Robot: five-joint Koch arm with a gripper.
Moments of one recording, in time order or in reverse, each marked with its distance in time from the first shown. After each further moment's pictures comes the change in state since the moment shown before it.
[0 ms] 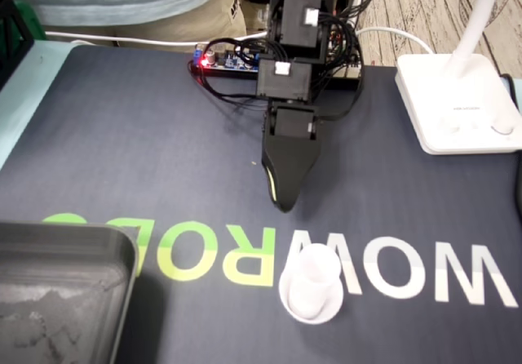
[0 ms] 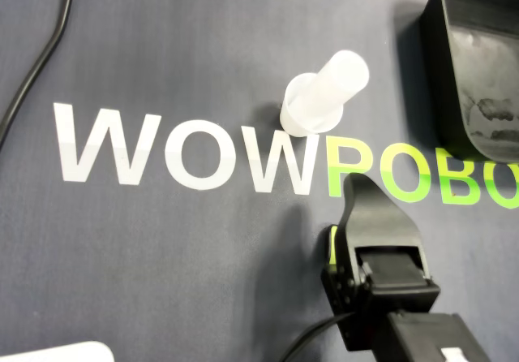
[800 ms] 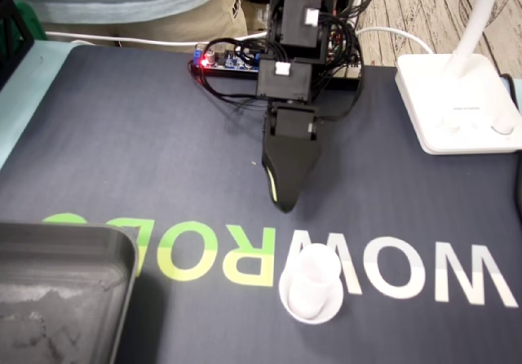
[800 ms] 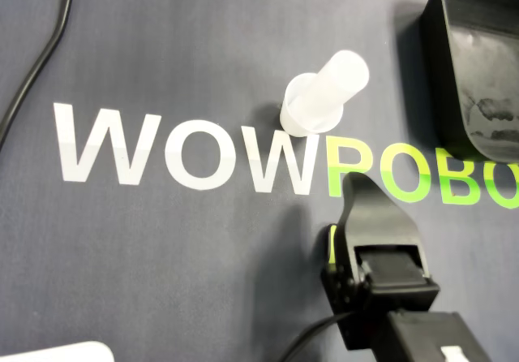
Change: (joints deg) arm -0.4 0.0 -3.9 0.1 0.0
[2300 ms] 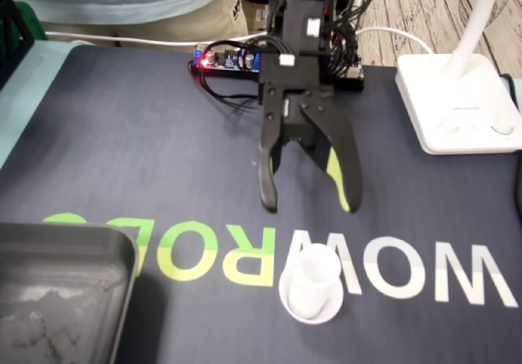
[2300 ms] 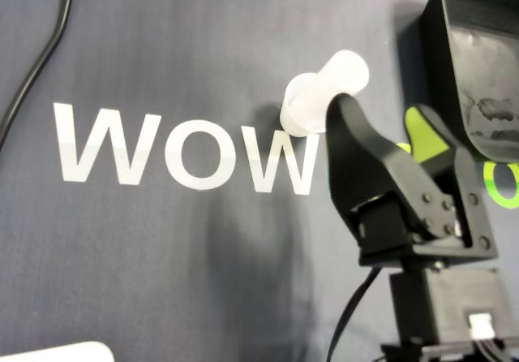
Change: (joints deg) arm -1.8 -14.9 -1.9 -44.5 -79.4
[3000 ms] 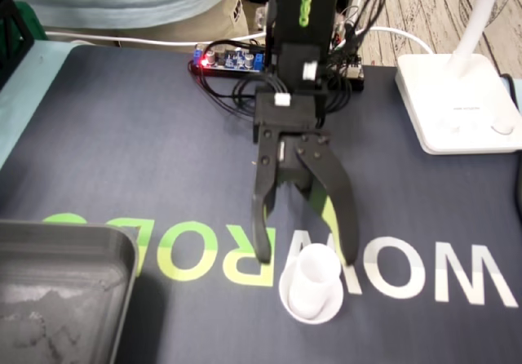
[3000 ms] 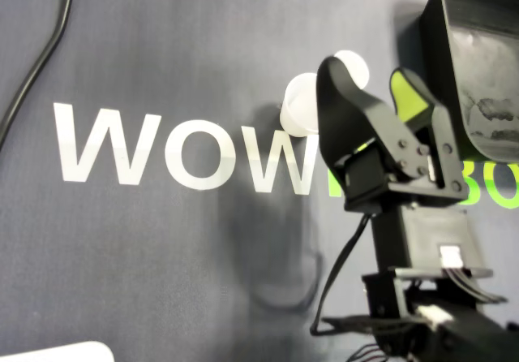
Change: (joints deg) arm 0.4 -26.1 -9.4 -18.8 -0.9
